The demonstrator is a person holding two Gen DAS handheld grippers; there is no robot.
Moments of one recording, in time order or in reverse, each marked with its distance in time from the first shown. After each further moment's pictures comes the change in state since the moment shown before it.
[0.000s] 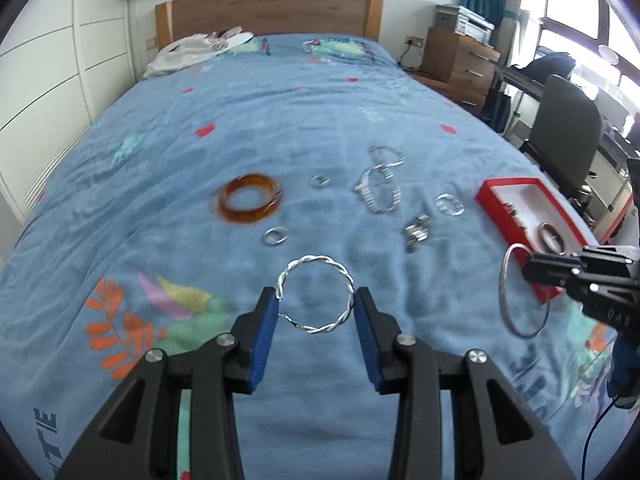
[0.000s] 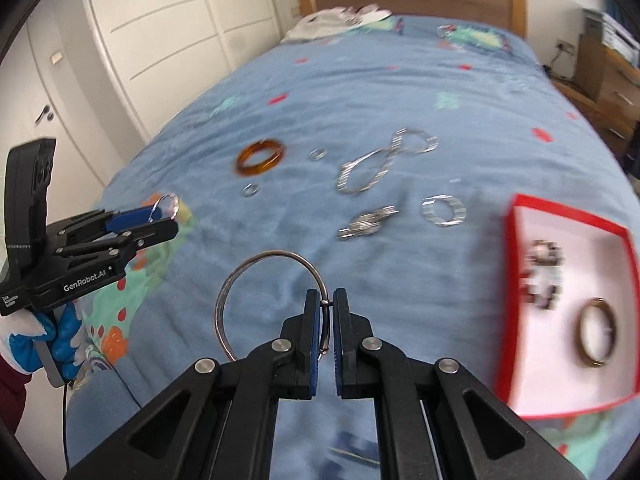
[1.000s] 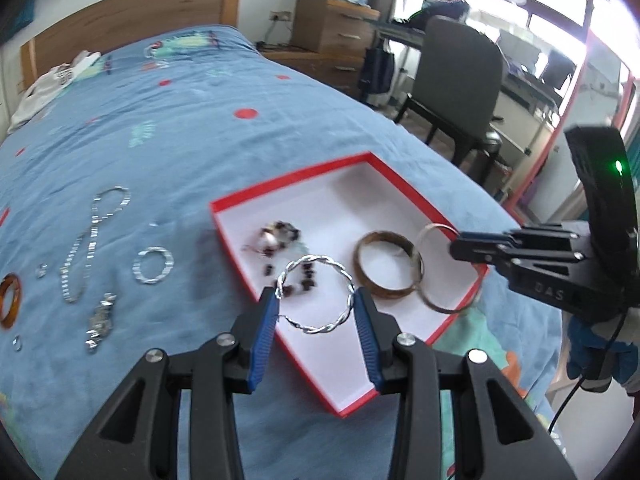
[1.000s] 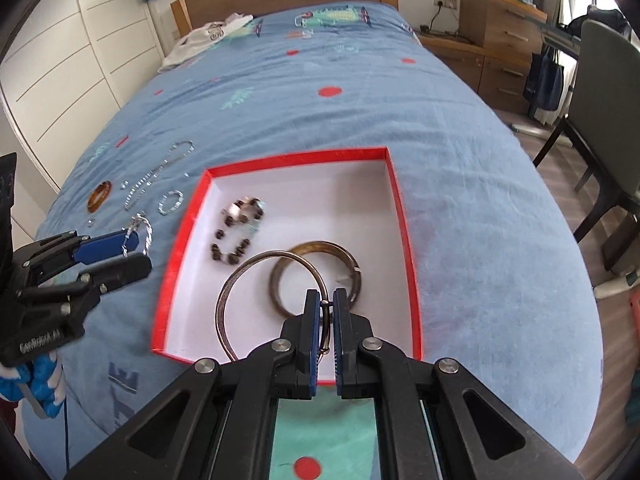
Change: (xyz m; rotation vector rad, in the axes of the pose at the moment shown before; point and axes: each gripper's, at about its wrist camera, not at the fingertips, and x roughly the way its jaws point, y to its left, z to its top) left arm 0.089 -0.282 0.053 0.238 0.084 -0.312; right arm -0.065 -0.238 -0.045 0.228 0.033 -0.216
